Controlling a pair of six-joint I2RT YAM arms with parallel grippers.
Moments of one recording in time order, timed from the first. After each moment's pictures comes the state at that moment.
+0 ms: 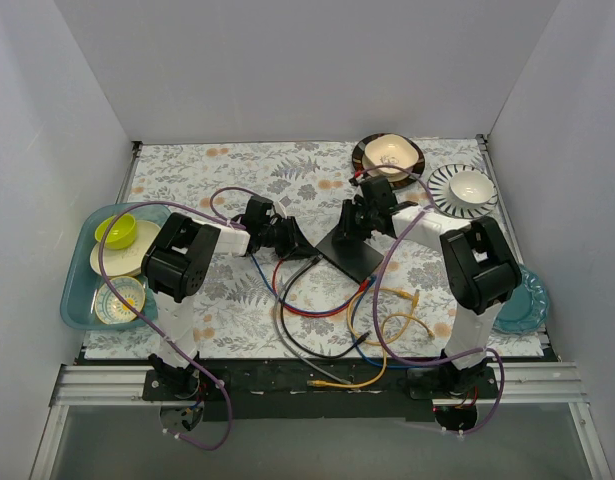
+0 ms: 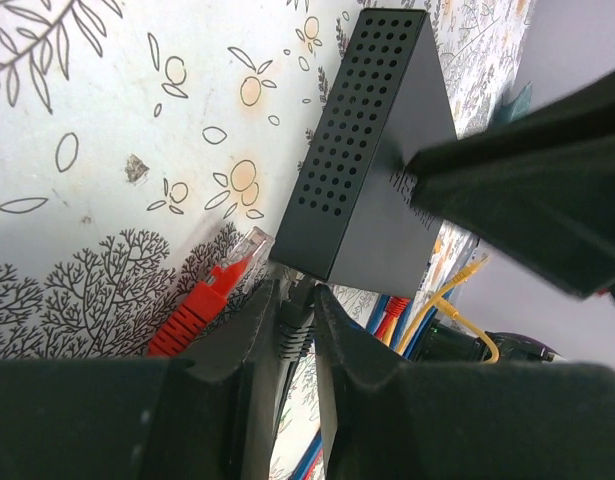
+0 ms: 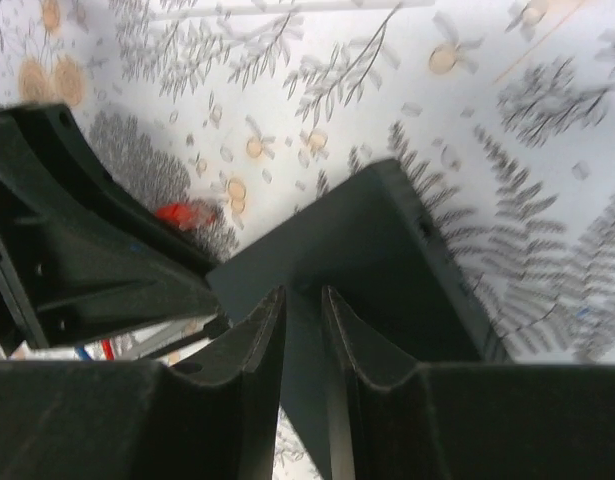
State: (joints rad) left arm -0.43 2.01 1.00 0.26 0.67 -0.82; right arm 0.47 1.87 1.16 -0.16 -0.32 0.47
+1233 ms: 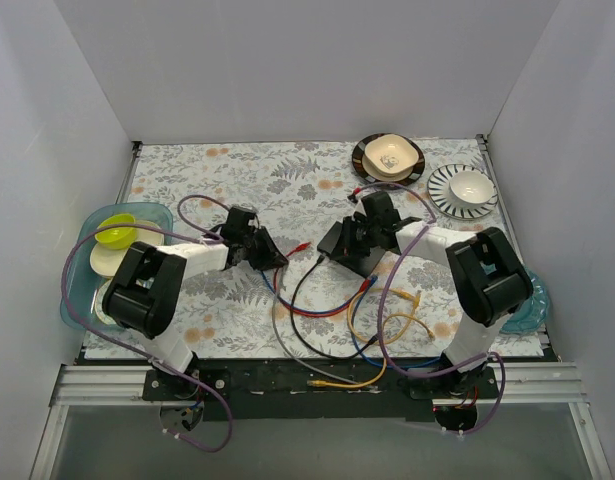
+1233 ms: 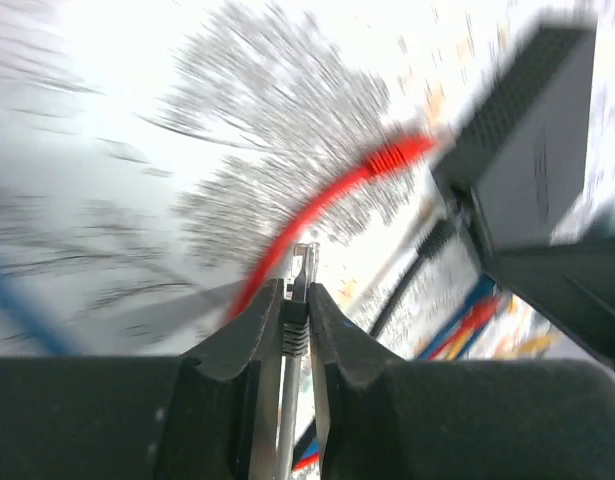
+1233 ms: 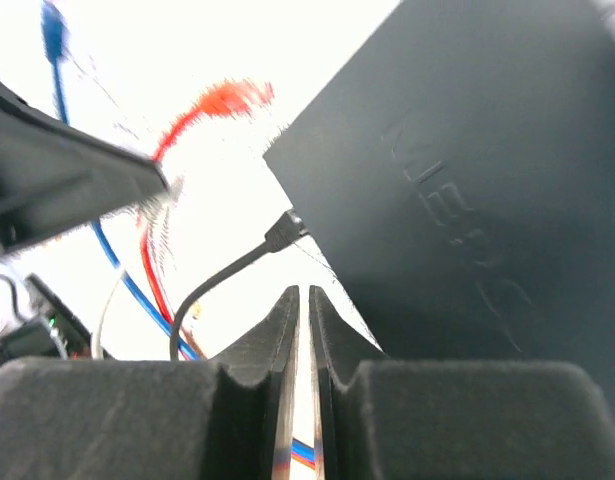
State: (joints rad) left arm -0.41 1.69 0.80 0.01 0.35 -0.85; right arm 0.51 1.77 0.97 -0.09 -0.47 0.56
